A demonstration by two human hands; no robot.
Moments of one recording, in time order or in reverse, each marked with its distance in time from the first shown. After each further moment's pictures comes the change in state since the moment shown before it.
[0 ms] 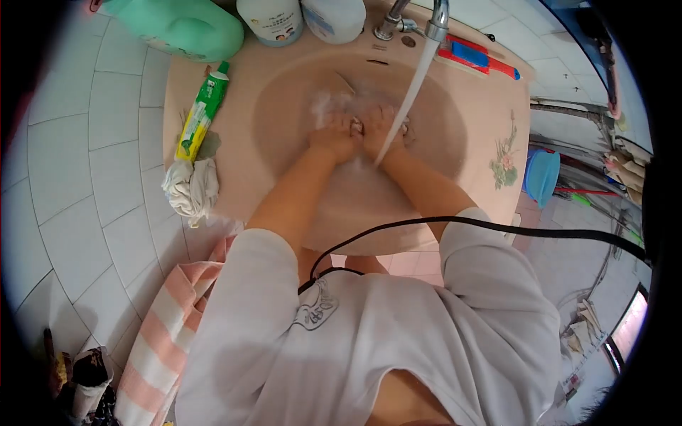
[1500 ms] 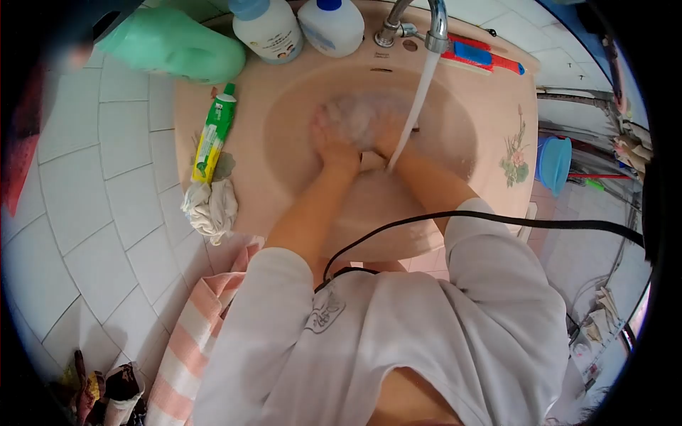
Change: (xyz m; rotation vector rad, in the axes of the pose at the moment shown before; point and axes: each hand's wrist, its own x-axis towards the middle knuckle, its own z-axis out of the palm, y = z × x) left_hand -0.002 -0.001 -0.002 0.497 0.226 -0.107; right_hand 0.026 0.018 0.062 -0.157 0.013 -0.094
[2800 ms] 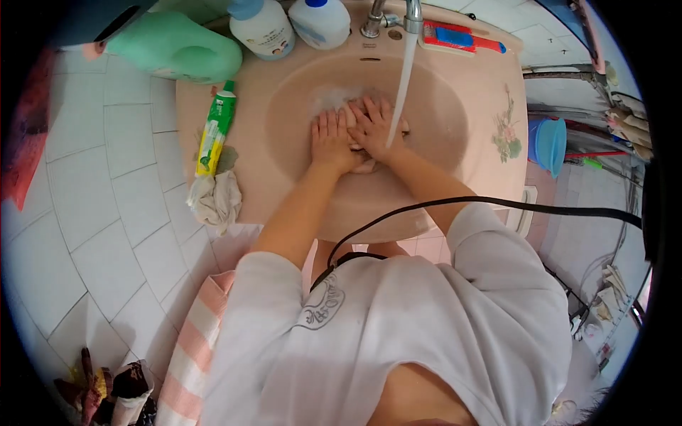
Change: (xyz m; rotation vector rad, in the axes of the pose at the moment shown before) left_hand -0.029 -0.016 -0.040 -0.396 -0.119 0.137; right_hand -0.035 -0.027 -0.029 0.240 0.283 0.118
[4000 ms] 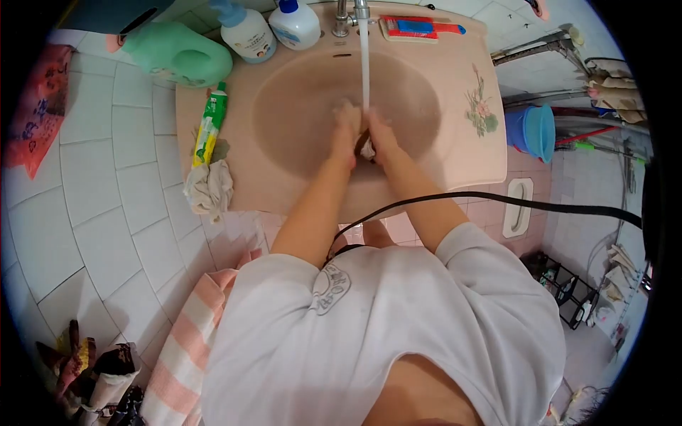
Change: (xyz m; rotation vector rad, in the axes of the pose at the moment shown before) left_hand -0.006 0.065 0.003 -2.208 0.009 -0.523; right_hand -0.022 -0.026 -0.073 1.636 0.144 1.156
